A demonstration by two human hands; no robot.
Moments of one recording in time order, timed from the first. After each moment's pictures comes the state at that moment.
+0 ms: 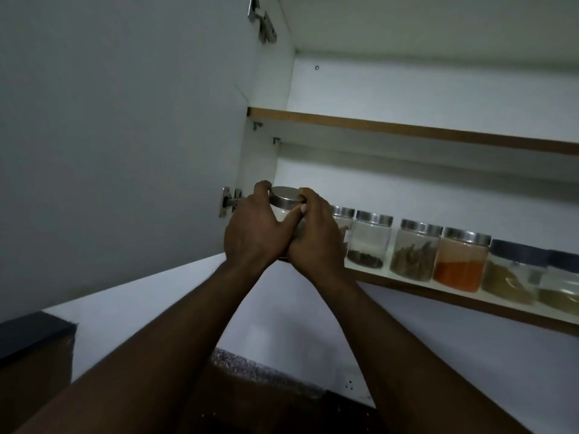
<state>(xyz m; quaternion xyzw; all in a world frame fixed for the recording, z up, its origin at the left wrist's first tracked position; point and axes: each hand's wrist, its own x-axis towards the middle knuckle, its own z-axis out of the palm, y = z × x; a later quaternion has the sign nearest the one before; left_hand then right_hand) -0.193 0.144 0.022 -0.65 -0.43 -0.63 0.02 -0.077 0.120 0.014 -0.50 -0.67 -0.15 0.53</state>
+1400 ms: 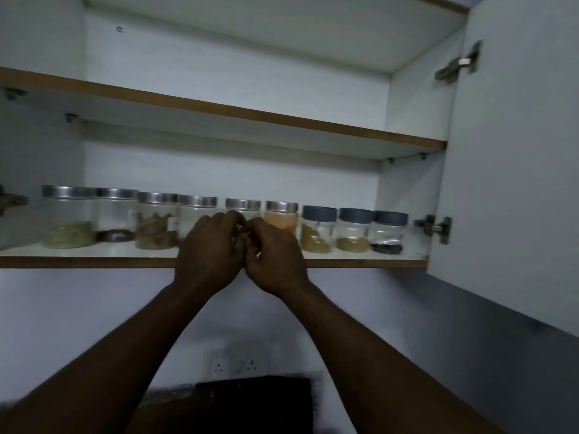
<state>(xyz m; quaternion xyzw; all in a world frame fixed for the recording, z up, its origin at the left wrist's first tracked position) -0.007 0.081 0.004 -0.82 -0.23 -0.53 0.03 0.112 -0.002 -0.002 -0.59 -0.62 -0.28 0.44</state>
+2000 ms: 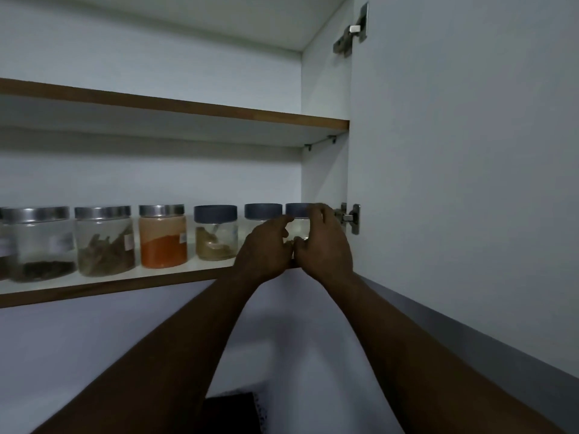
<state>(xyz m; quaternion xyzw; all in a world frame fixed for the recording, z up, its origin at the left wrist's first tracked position) 0.274 -0.040 0.014 -0.90 -0.09 -0.40 -0.15 0.360 -0.151 0.006 -0.76 -0.40 -0.32 0.40</state>
